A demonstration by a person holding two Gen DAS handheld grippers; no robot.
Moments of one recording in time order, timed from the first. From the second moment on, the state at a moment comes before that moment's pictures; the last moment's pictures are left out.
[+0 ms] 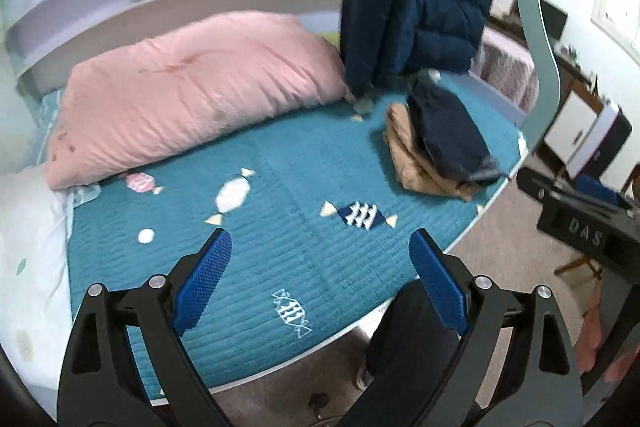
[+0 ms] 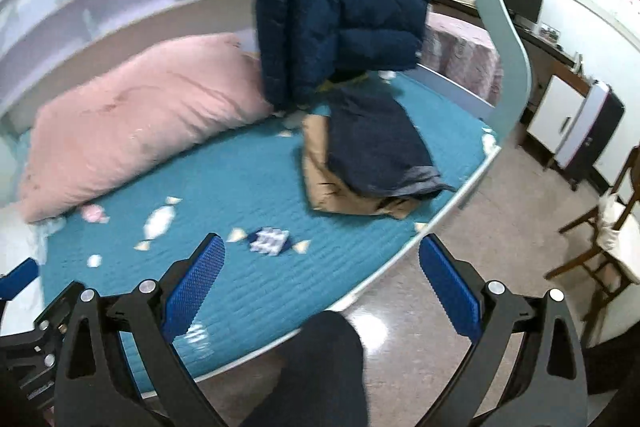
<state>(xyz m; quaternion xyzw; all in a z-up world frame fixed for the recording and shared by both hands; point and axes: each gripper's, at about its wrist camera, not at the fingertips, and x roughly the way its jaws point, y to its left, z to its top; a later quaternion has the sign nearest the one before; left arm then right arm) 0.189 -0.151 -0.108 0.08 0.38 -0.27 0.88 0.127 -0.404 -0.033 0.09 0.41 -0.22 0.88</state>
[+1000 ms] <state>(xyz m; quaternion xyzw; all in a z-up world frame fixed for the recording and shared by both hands) 0.100 -0.017 -0.032 0.02 0.23 -0.15 0.96 0.064 -0.272 0.028 0.03 0.27 -0.13 0.95</state>
